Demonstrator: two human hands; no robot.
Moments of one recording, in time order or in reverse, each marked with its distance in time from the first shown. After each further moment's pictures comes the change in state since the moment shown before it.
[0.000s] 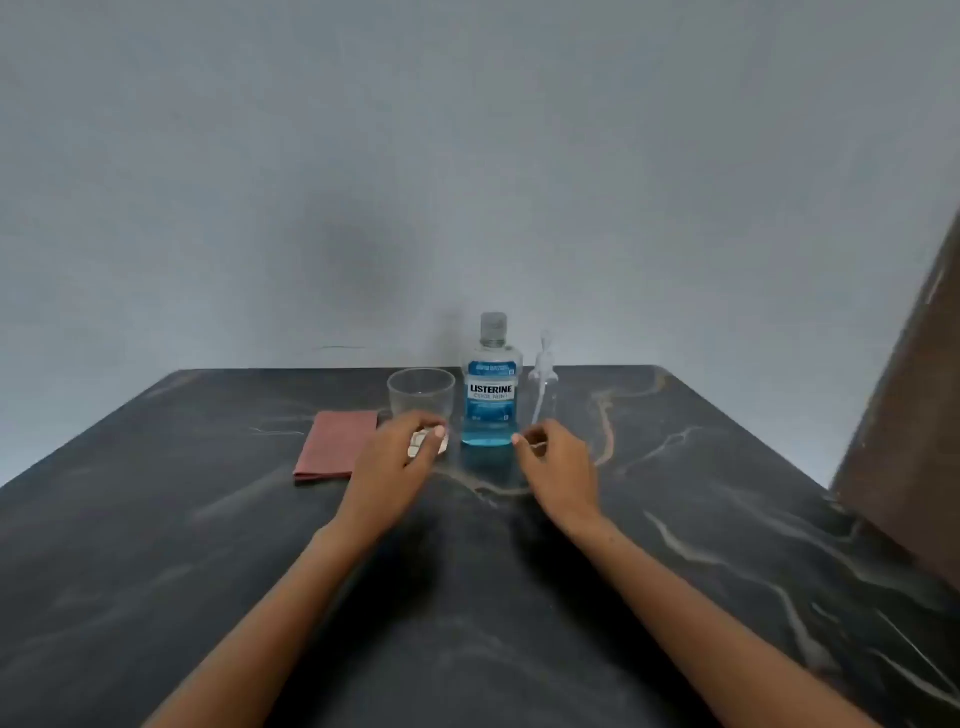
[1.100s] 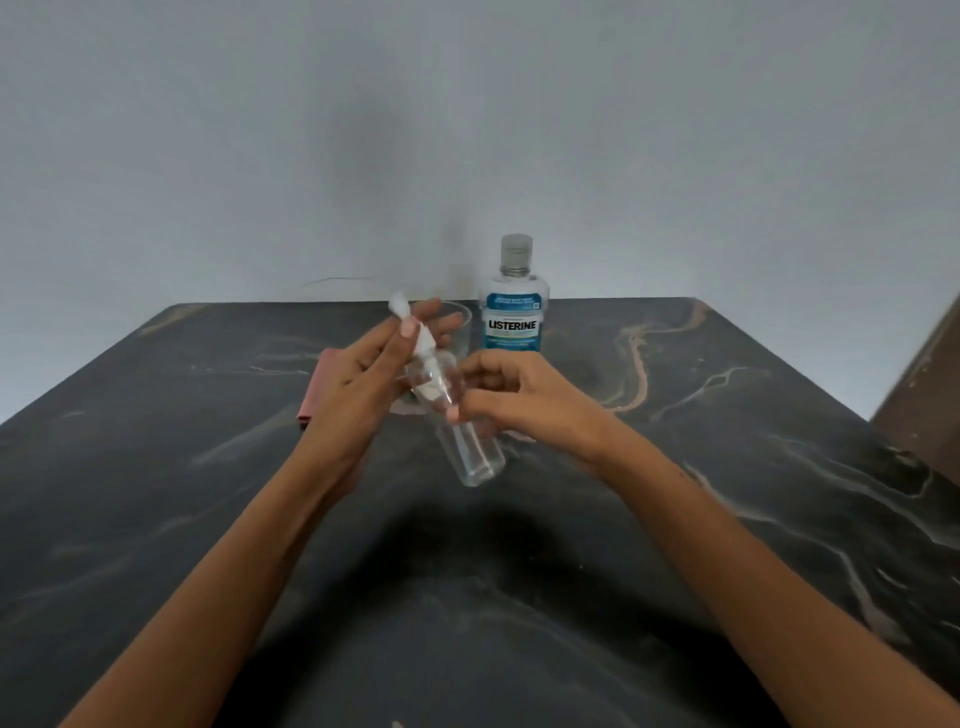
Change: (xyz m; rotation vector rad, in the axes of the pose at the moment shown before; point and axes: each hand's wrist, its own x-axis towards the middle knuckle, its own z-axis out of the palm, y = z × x) left_hand 0.003 0.009 -0.030 -0.779 -0.097 -0.204; right_hand -0.009 -0.068 -0.024 0.551 -0.713 -0.071
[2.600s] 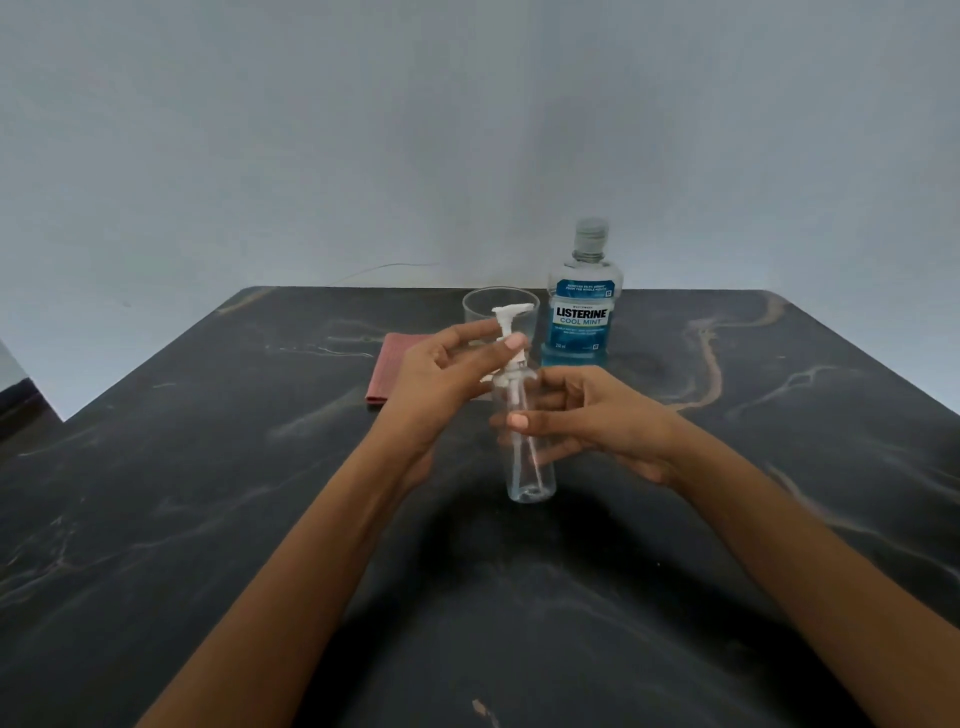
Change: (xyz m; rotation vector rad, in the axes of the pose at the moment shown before) left_hand -0.007 0.004 -0.003 -0.022 0.099 -0.194; right_hand 0.004 0.020 0.004 0.183 -0.174 0.164
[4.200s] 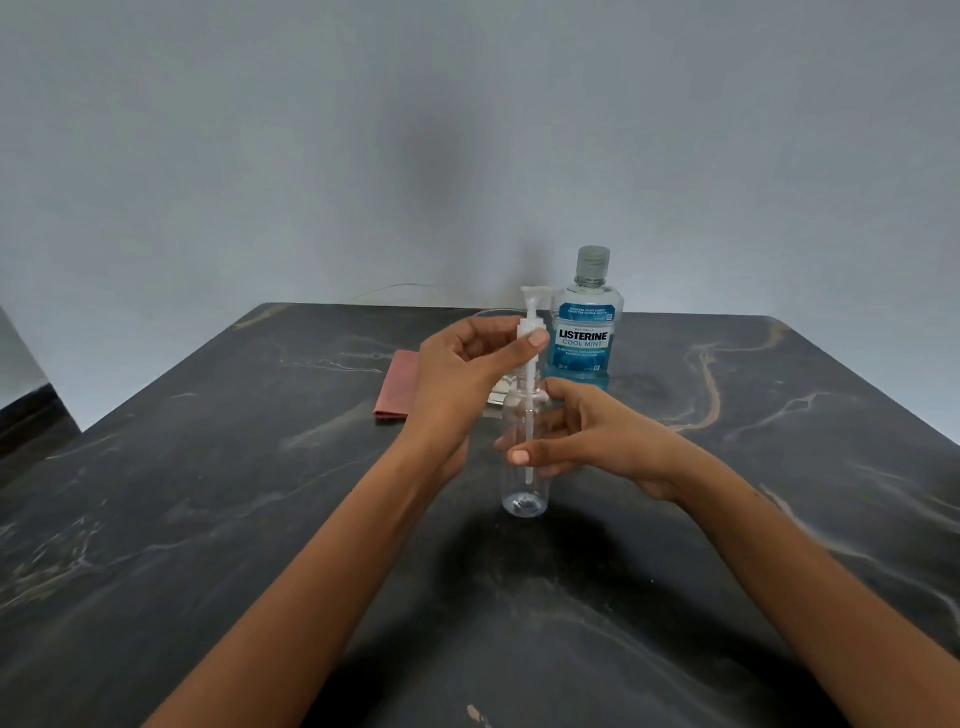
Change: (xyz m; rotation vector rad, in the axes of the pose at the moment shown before) left_hand 0.004 0.018 0.025 -0.090 0.161 0.118; right_hand -0.005 -0.006 -0.002 -0.188 -0.023 -0.018
